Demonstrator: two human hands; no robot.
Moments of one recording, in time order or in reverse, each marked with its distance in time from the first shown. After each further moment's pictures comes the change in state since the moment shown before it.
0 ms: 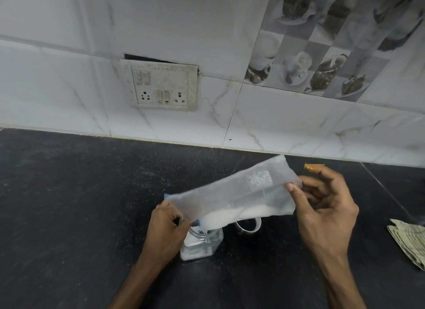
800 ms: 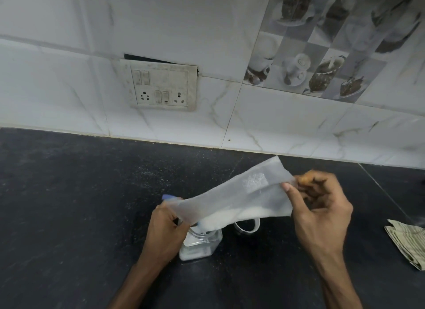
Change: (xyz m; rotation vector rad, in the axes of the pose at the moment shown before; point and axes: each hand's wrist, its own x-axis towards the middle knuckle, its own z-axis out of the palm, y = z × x) left_hand -0.001 0.006 0.000 -0.059 -0.023 -0.005; right_hand 0.002 -0.001 0.001 -0.015 -0.007 -0.026
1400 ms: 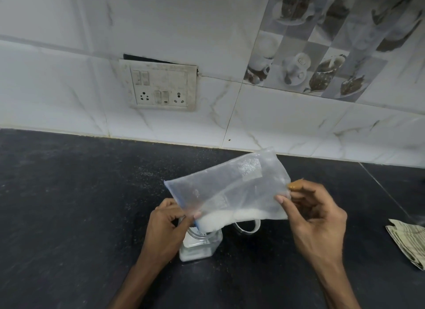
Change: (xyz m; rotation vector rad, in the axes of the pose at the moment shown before) left_hand 0.001 -0.001 0.000 0.047 0.008 0.020; right_hand -0.011 0.006 -0.004 -0.036 -0.043 0.072
